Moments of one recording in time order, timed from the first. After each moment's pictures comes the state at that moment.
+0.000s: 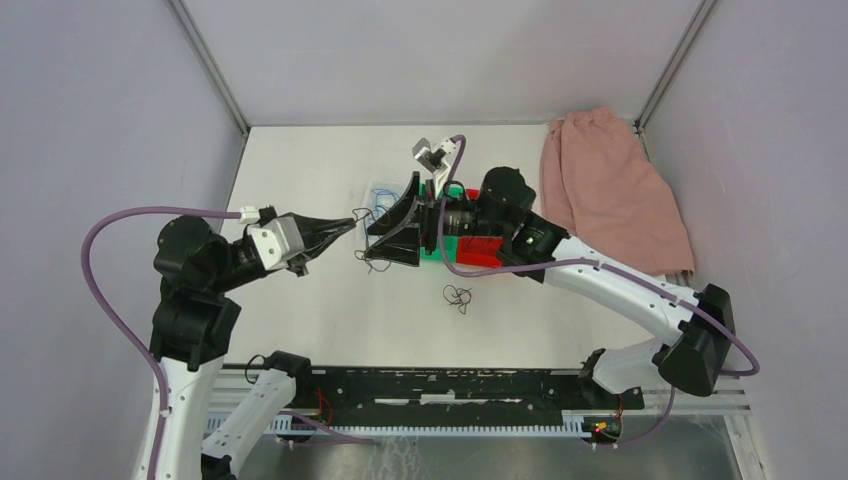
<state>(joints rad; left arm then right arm) -0.24 0.69 1.21 -0.48 0.90 0.38 0.92 1.37 1.23 0.30 -0.66 0.61</state>
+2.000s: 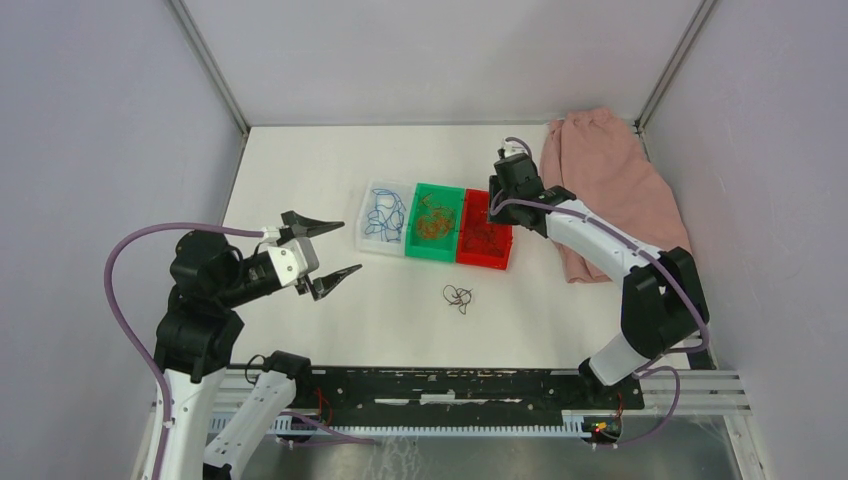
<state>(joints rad) -0.24 0.61 1.13 -0.66 0.84 0.53 0.49 1.59 1.17 -0.40 0.17 0.44</state>
